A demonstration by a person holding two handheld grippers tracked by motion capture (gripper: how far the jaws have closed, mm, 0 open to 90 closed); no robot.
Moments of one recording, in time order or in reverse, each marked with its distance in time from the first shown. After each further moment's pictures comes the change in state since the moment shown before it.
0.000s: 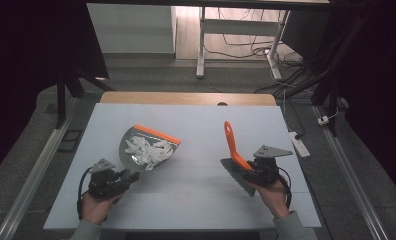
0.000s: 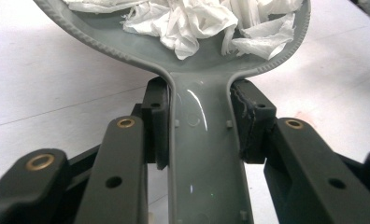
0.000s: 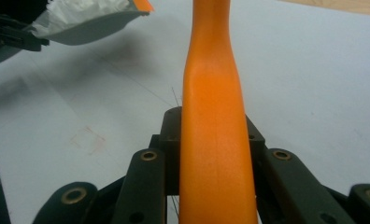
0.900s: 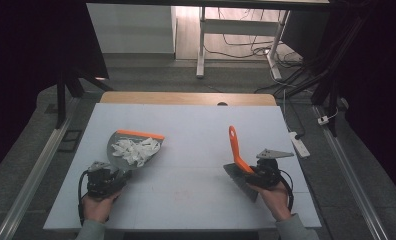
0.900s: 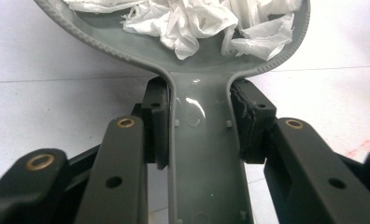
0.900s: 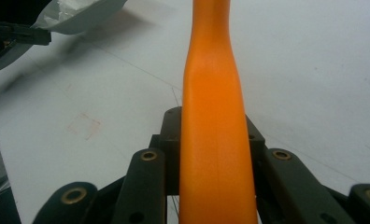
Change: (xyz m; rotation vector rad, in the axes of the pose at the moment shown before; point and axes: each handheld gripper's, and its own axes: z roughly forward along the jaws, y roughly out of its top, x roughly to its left) left arm 0.014 -0.011 0.013 0.009 0.167 -0.175; right arm -0.015 -0.019 0.005 0.063 0.025 0.128
